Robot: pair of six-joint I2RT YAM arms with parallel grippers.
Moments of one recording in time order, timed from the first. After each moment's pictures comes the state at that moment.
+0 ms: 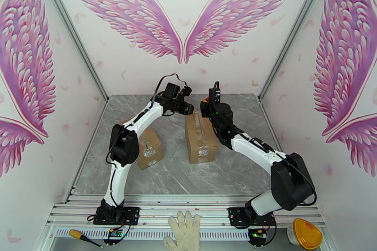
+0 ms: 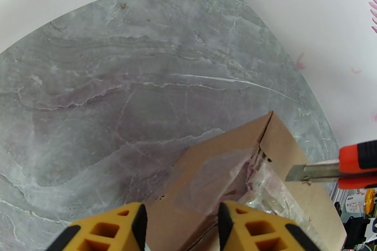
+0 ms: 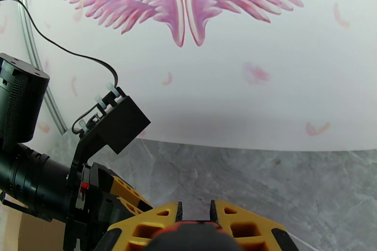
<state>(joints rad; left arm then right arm) -0.49 2.23 2.07 -0.63 0.43 -0.13 0.46 1.53 1.02 0.42 0.17 0.13</state>
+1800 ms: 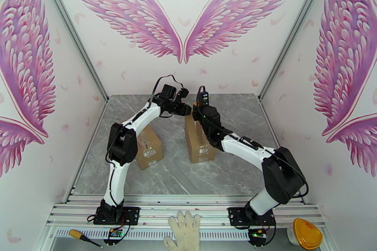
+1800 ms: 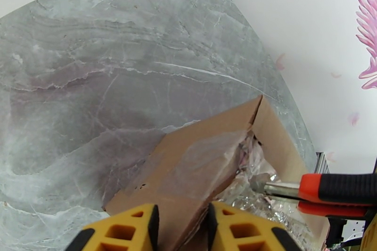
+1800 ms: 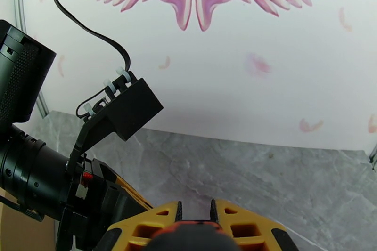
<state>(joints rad) -0.45 2.22 2.00 -0.59 0.57 -0.22 0.59 1.59 1.05 0.40 0.38 0.05</state>
